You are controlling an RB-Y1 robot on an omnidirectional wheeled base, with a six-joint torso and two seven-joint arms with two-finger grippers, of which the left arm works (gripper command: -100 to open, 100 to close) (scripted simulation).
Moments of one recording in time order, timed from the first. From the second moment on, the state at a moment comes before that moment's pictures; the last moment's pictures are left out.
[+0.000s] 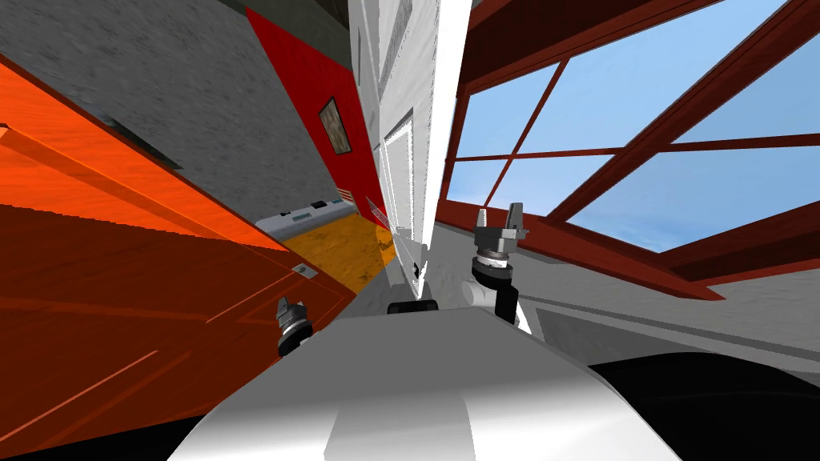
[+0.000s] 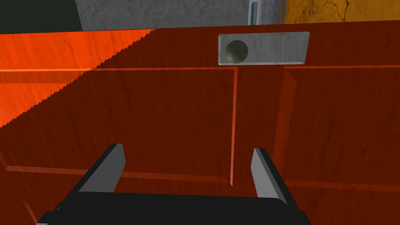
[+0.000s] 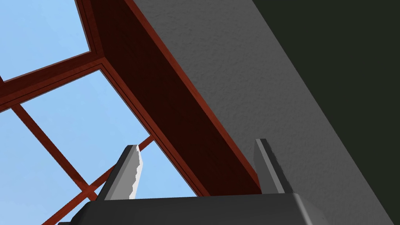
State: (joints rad) arm 0.13 0.21 0.83 -0.77 -0.03 -0.82 0.19
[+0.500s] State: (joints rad) arm 0.12 0.20 0.84 -0.76 -0.02 -0.81 0.19
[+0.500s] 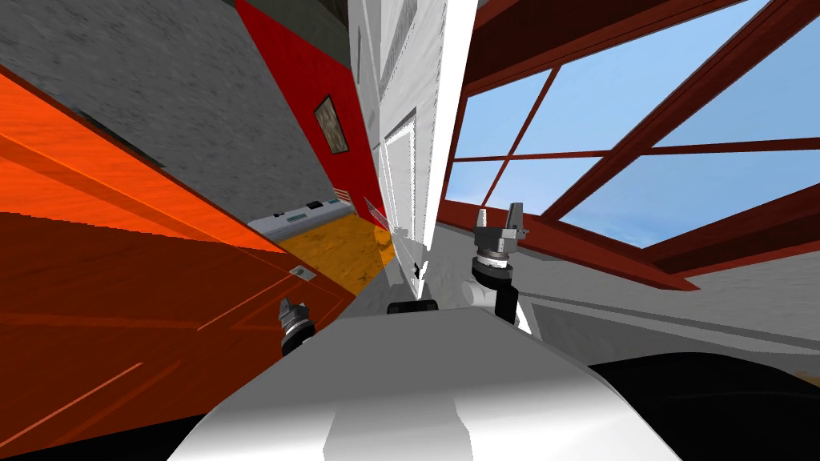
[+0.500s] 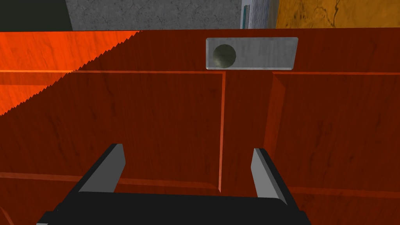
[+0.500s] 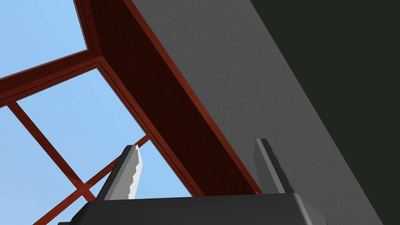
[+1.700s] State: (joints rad) arm 0.12 0.19 0.84 -0.74 0.00 -0.81 0.18
